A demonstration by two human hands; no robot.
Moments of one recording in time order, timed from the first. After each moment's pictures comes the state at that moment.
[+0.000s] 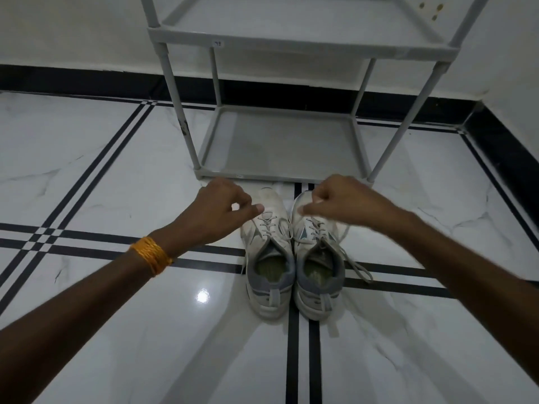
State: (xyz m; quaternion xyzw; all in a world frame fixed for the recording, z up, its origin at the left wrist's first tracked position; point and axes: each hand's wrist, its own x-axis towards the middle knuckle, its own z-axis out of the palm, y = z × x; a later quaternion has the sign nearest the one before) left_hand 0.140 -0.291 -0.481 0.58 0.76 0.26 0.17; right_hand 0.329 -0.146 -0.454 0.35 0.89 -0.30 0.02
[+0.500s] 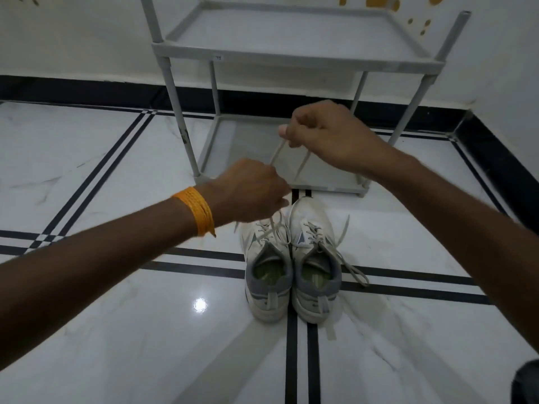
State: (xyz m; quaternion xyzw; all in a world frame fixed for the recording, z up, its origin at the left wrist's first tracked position) left_hand 0.167 -0.241 -0.438 0.77 0.64 -0.01 -0.07; right_hand 0.291 -0.138 -0.377 0.26 0.91 -0.28 -0.17
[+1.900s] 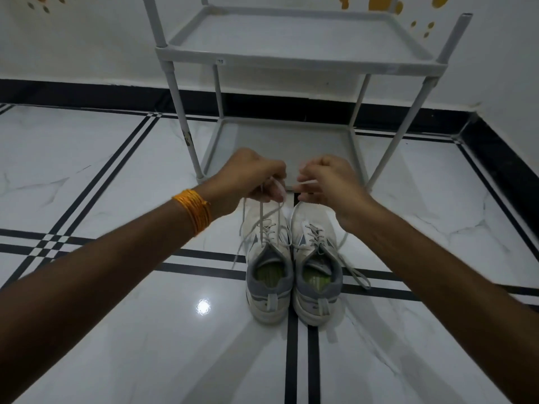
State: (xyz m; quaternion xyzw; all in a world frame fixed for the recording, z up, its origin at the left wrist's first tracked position) left_hand 0.165 -0.237 -0.429 0.38 0.72 0.44 0.39; right_hand 0.307 -0.153 -0.443 0.42 0.61 -0.62 -0.24
